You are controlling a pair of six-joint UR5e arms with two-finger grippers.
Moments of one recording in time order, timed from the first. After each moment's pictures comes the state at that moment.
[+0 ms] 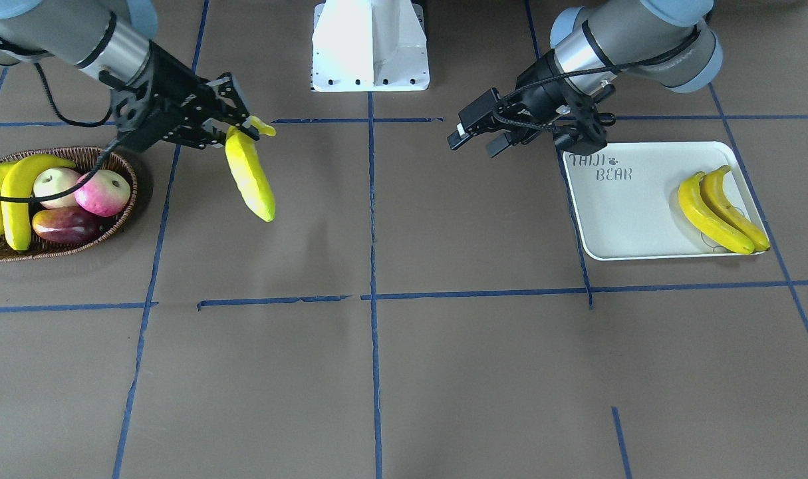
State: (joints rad) left arm -0.78 -1.99 -1.84 -2.32 -2.25 -1.74; right arm 0.75 -1.23 1.96 -1.04 2.28 1.13
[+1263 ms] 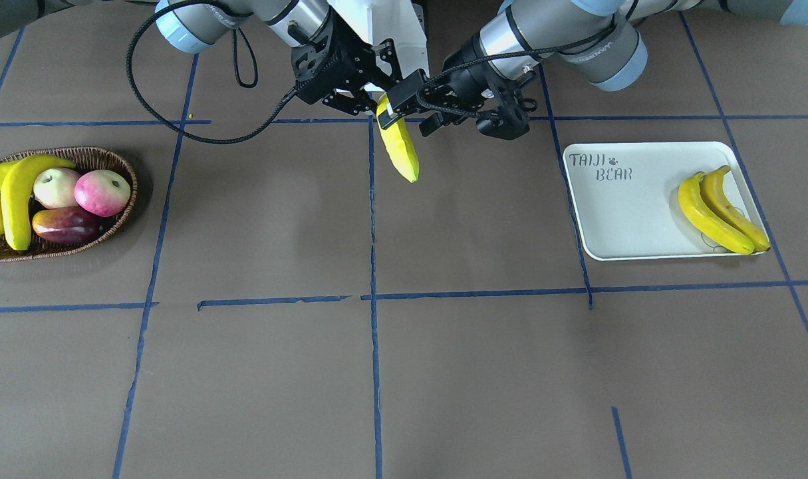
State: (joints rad) left arm -0.66 -2.11 -1.81 -2.31 -2.17 -1.86; right arm 0.45 -0.99 1.89 -1.03 1.88 1.34
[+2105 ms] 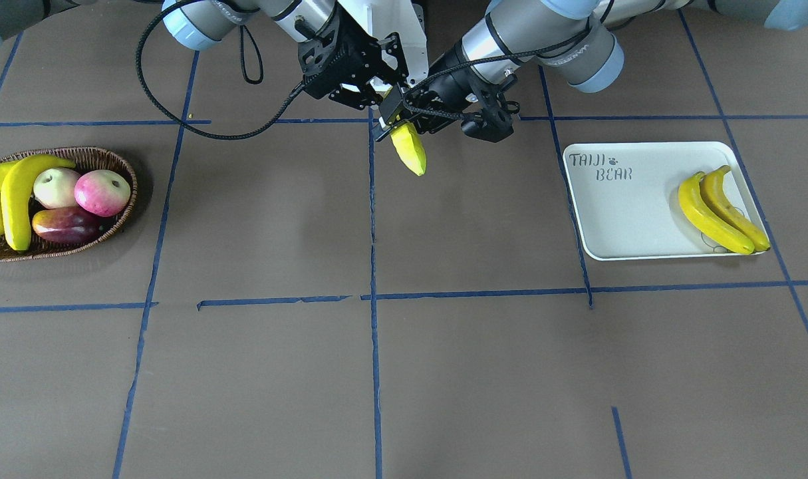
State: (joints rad) left arm -0.61 -2.11 -1.80 -2.32 -2.07 -1.85; right arm 0.44 -0.98 1.89 -1.03 1.88 1.34
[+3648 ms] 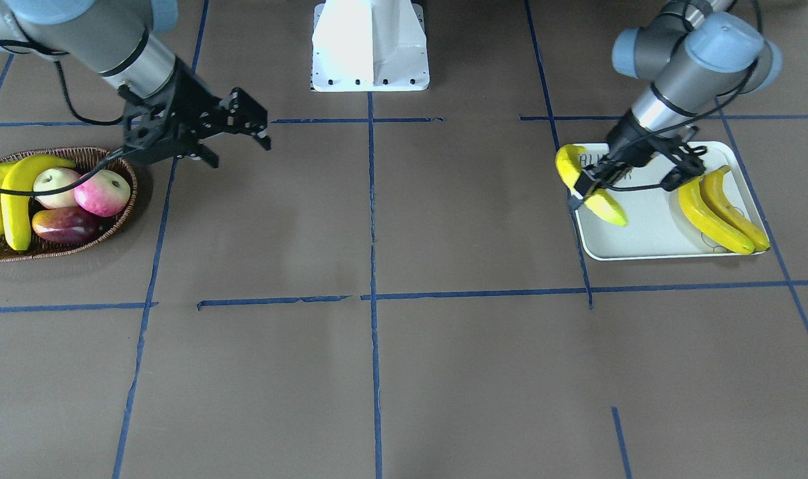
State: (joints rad) left arm -0.86 -1.60 -1.80 -2.25 -2.08 -1.58; right arm 0.84 -1.26 1.97 -1.39 2.27 1.00
